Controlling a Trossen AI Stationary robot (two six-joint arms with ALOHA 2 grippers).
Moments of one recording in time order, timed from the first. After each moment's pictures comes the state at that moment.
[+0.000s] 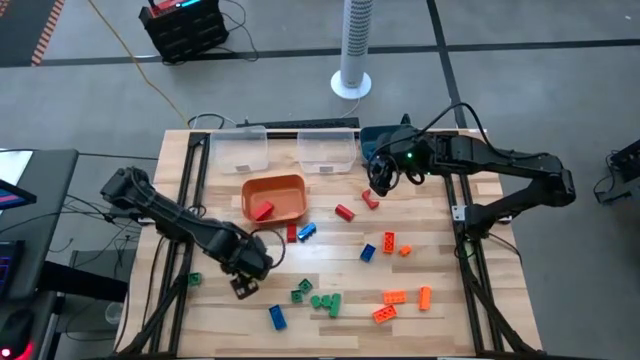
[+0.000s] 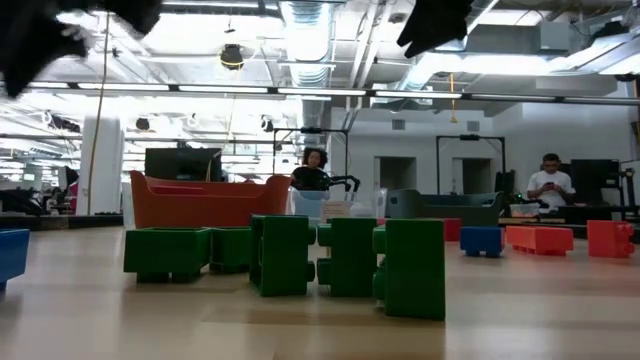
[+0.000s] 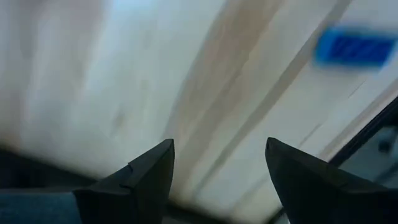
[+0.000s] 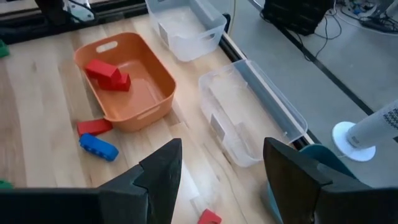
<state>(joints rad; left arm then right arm) -0.47 1.52 1.25 -1.26 0.16 -1.00 -0.15 1.26 1.35 -0.76 0.31 0.15</state>
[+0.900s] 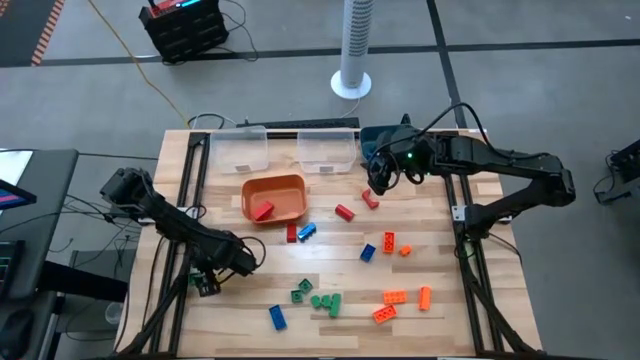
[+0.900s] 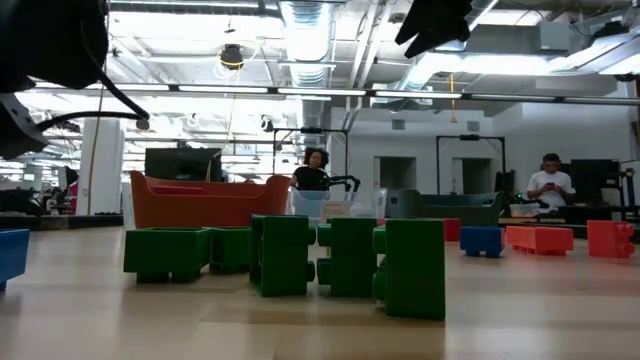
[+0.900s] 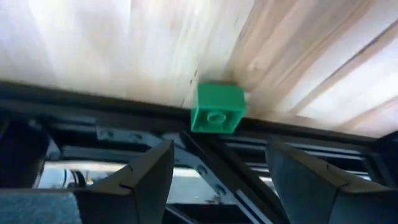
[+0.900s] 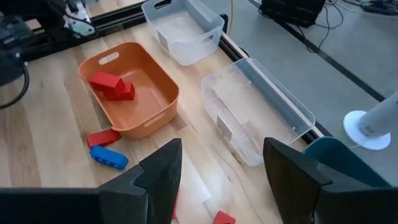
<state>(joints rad) -0.48 1.52 0.82 -1.24 0.46 -0.69 -0.15 1.26 1.35 -0.75 0.31 0.25</state>
